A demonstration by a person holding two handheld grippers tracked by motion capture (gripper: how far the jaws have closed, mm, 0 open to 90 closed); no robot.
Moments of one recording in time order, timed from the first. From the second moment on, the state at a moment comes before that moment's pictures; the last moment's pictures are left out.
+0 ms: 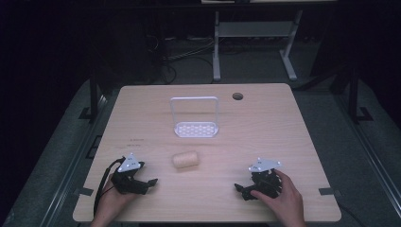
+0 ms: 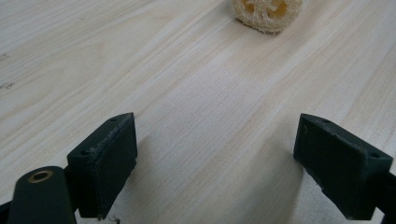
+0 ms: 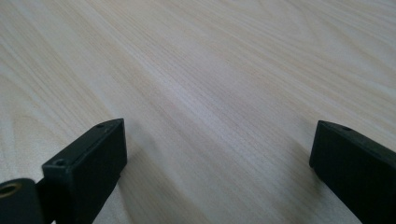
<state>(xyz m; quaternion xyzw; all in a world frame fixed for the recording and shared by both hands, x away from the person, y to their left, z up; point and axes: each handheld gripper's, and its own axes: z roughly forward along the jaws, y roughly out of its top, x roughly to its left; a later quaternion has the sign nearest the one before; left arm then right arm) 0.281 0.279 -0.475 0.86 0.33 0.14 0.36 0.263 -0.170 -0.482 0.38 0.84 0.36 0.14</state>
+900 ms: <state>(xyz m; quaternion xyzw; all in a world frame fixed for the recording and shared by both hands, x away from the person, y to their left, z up) 0.279 0.281 -0.466 0.86 0.32 0.14 0.37 0.263 -0.170 -0.482 0.38 0.84 0.35 0.14</state>
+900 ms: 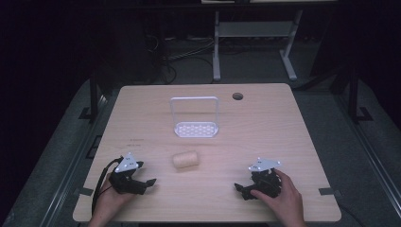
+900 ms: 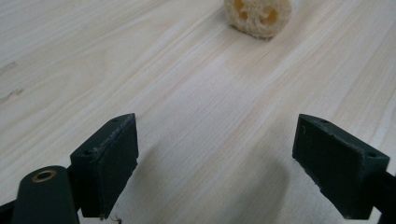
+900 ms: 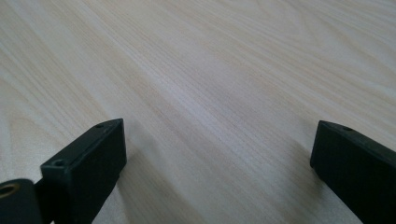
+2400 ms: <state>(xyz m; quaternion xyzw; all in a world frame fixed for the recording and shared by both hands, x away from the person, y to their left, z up) 0.314 0.243 -0.433 0.89 0.24 0.10 0.37 0.264 -0.170 -0.482 0.38 0.84 0.36 0.14</state>
